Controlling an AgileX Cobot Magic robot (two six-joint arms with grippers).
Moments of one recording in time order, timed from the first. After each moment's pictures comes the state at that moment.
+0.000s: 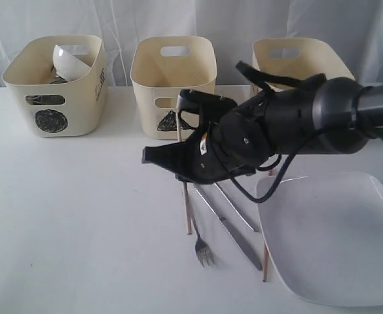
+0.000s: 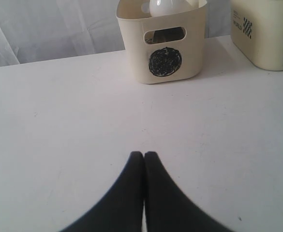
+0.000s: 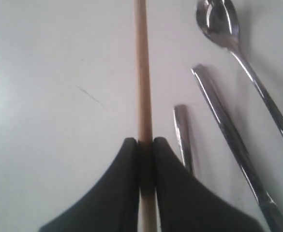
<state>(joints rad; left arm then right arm) 0.00 0.00 0.02 -0.13 0.25 0.23 0.55 1.82 -1.13 -0.07 0.29 0.65</state>
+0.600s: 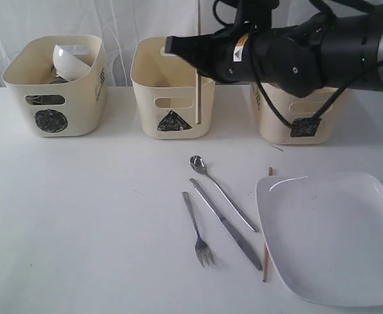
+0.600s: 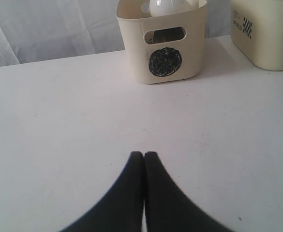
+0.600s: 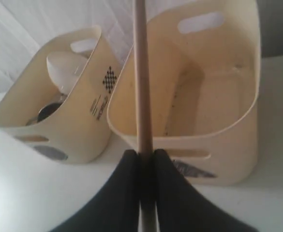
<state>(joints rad) 0.00 0.00 0.02 -0.13 0.25 0.23 0.37 1.74 -1.27 -0.21 0.00 0.63</state>
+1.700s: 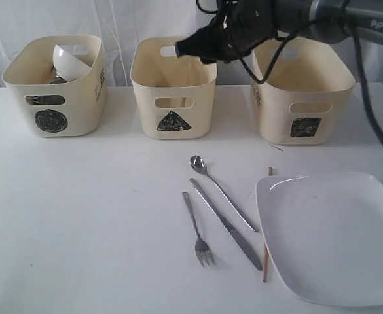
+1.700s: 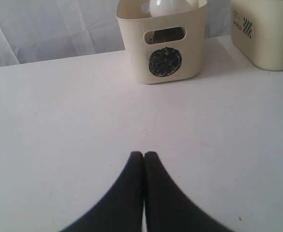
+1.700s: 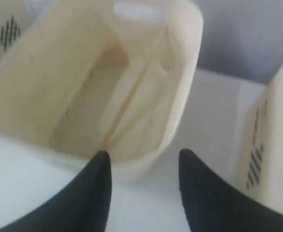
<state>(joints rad) 0.00 0.00 0.02 -0.13 0.25 0.24 0.32 2.02 -1.78 -0.22 0.56 0.21</state>
